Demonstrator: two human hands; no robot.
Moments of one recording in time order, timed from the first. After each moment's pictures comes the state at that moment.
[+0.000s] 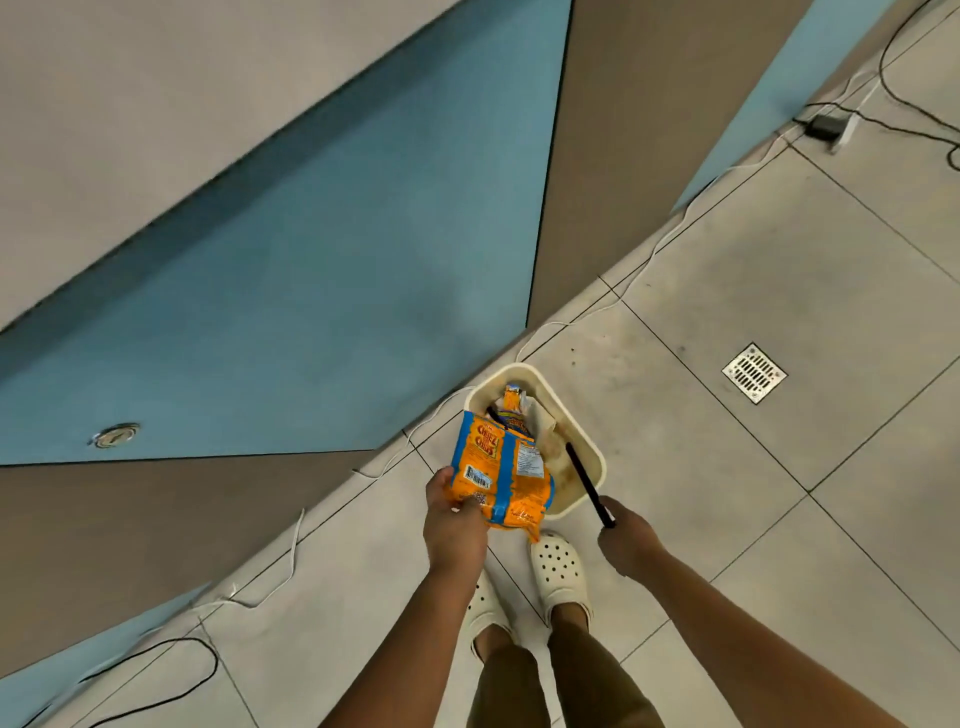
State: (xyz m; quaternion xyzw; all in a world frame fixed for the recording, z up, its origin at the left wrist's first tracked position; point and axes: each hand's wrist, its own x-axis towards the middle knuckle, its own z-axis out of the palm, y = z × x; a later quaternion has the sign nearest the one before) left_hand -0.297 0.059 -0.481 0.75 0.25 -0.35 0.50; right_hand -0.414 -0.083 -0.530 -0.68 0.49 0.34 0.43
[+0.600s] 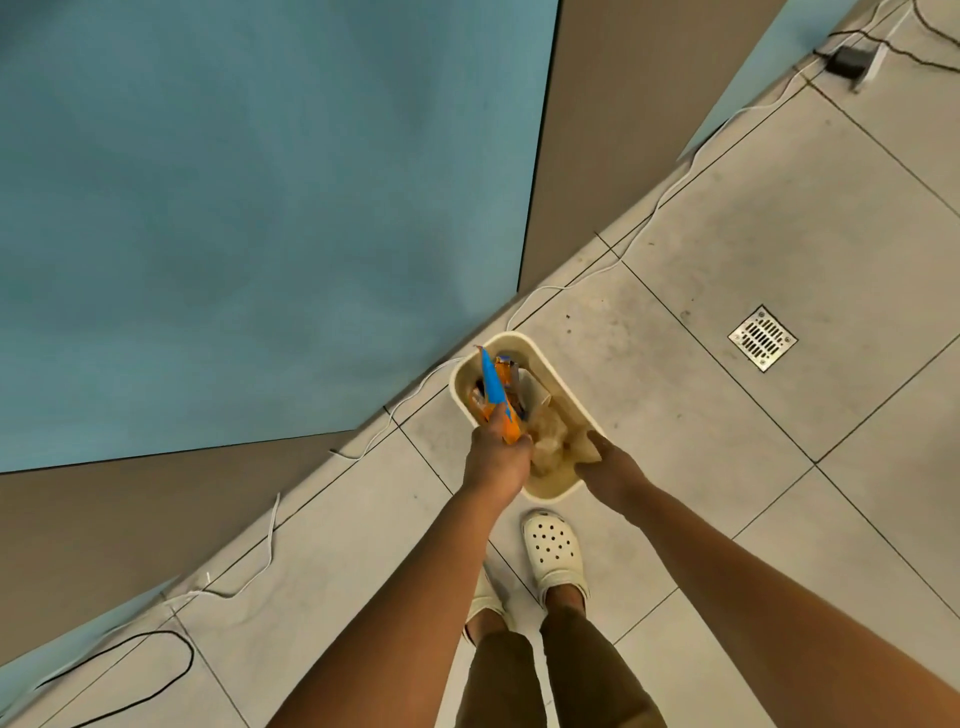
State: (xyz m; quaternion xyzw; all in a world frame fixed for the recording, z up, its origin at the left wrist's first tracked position) left_hand -0.274 0.000 -0.534 0.80 0.05 -0.51 0.30; right_hand -0.375 -0.102 -0.581 -0.65 0.51 0.29 0.49
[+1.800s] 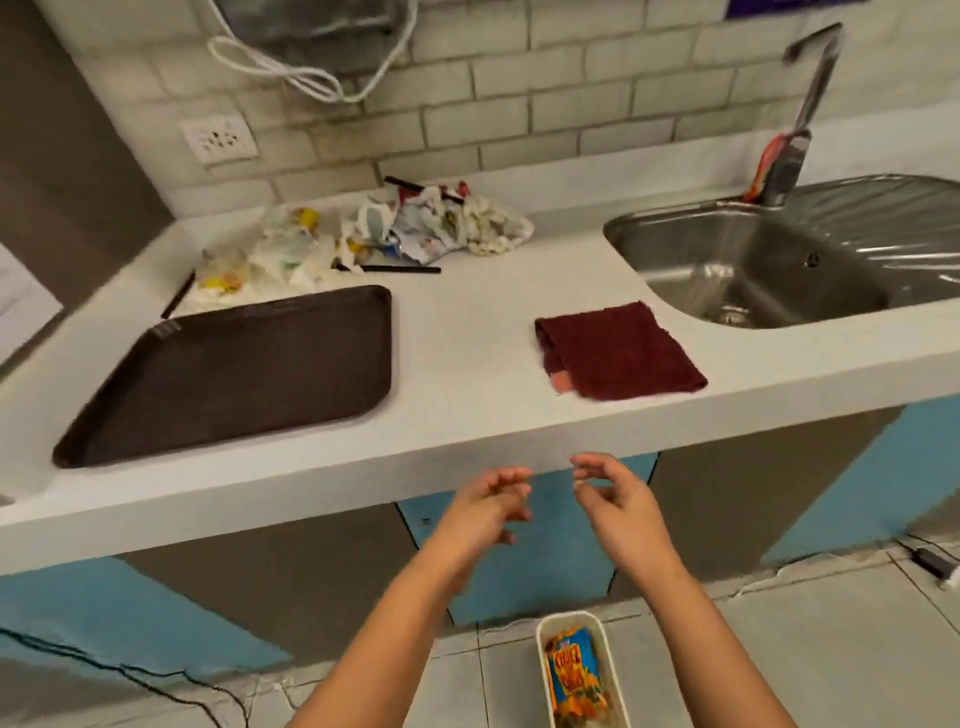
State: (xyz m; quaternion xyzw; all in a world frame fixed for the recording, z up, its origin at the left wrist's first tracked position) left_hand -0.253 0.075 -0.079 0.74 0.04 -0.25 0.62; right_hand -0.281 -0.080 -0.103 -0.77 0.12 -0.06 0.62
